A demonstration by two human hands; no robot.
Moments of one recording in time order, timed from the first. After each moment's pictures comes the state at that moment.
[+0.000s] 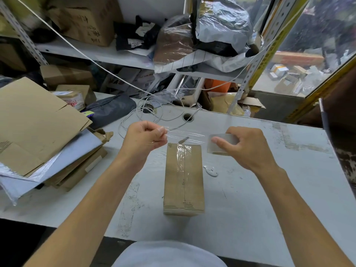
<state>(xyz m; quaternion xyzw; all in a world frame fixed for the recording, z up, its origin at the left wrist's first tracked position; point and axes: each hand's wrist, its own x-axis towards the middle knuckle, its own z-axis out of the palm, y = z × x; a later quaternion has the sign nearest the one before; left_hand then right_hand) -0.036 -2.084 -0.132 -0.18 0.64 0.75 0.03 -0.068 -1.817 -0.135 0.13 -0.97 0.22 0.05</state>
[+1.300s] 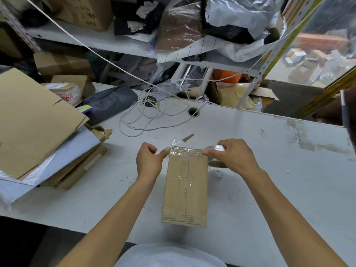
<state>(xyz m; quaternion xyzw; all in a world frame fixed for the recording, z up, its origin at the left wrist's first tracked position) -0.055 -2.065 -0.244 -0.36 0.76 0.54 0.02 -0.112 -1.836 -0.210 0.00 -0.96 0.25 -0.16</state>
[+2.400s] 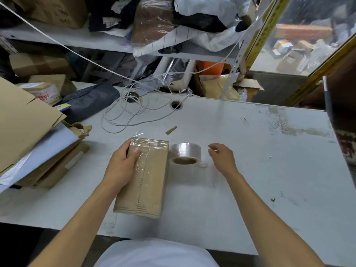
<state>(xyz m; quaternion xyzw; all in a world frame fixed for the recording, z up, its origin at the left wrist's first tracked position) -0.014 -2.070 -0.227 -0.20 0.83 0.52 0.07 -0.090 -1.772 -0.314 -0.12 -0.90 0.39 -0.15</state>
